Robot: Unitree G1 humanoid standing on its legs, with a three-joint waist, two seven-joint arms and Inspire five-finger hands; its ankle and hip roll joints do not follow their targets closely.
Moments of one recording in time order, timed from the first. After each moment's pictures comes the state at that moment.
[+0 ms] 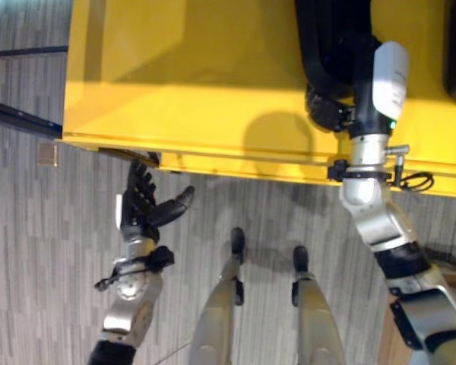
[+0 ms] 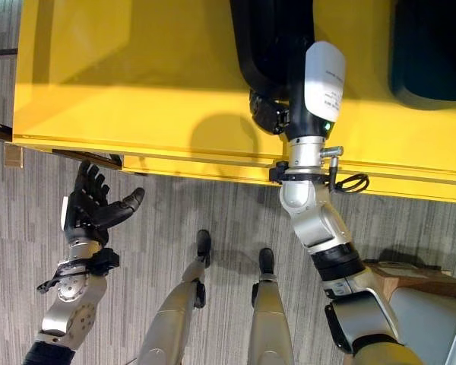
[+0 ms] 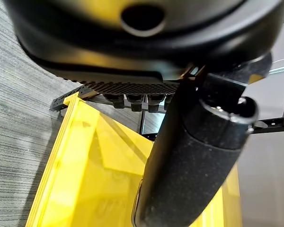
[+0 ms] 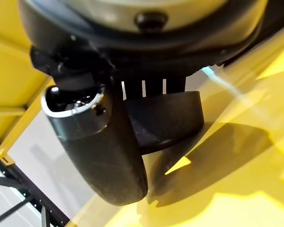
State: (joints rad) left arm -0.04 0.41 -0.11 -0.04 -0.53 -0.20 0.40; right arm -0.72 -0.47 0.24 0.13 -0.45 0.01 -0.57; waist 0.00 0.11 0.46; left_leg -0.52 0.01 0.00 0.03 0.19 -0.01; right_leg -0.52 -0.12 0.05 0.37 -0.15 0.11
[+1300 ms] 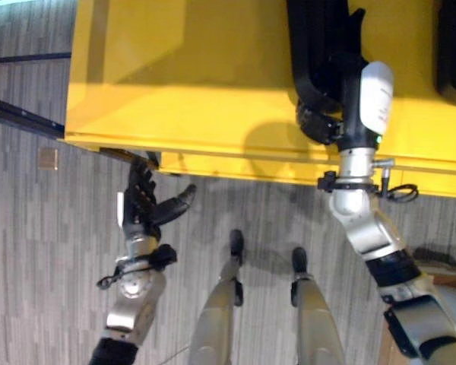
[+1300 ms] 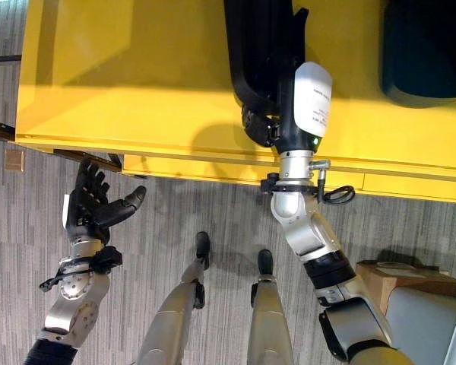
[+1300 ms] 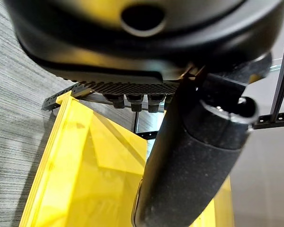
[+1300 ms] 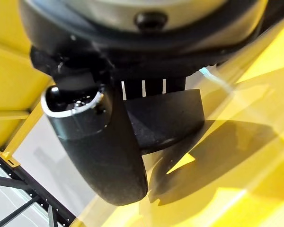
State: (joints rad) left arm -0.05 0.41 -0.12 -0.05 -0.50 -0.20 0.43; right arm -0.68 -0.44 0.27 0.13 -0.45 0.00 -0.59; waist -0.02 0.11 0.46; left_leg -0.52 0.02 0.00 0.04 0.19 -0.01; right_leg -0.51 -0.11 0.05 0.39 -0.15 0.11
